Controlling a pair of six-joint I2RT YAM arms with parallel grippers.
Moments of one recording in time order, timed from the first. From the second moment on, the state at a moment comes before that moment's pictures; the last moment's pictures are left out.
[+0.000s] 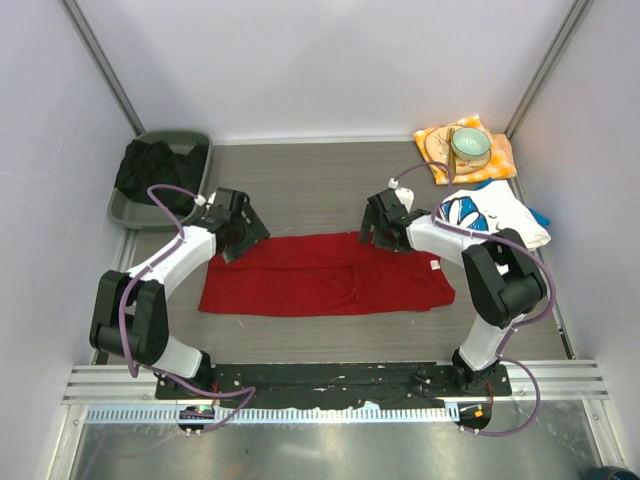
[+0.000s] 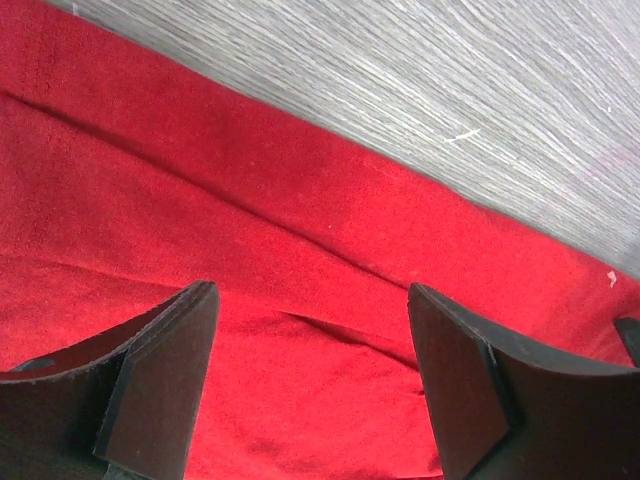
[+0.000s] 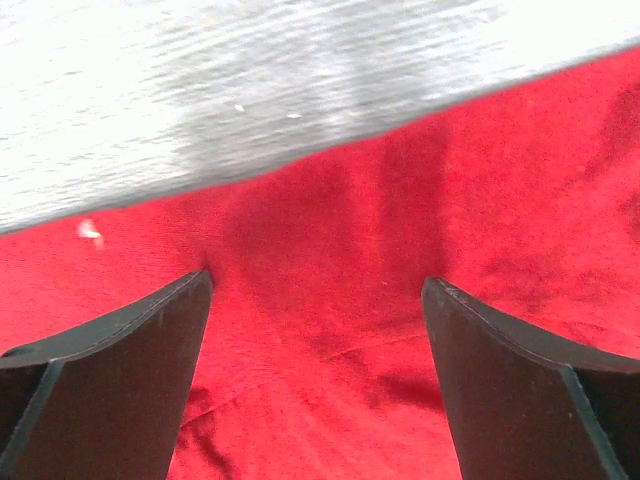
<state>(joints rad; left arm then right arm) -0.29 1.48 0.96 -0.46 -0.10 -0.84 0.49 1.74 1.05 -0.33 0.30 0.66</state>
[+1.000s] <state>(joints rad) -0.28 1.36 0.89 -0.49 -0.27 -0.89 0.72 1.99 1.32 -0.18 -0.19 0.63</state>
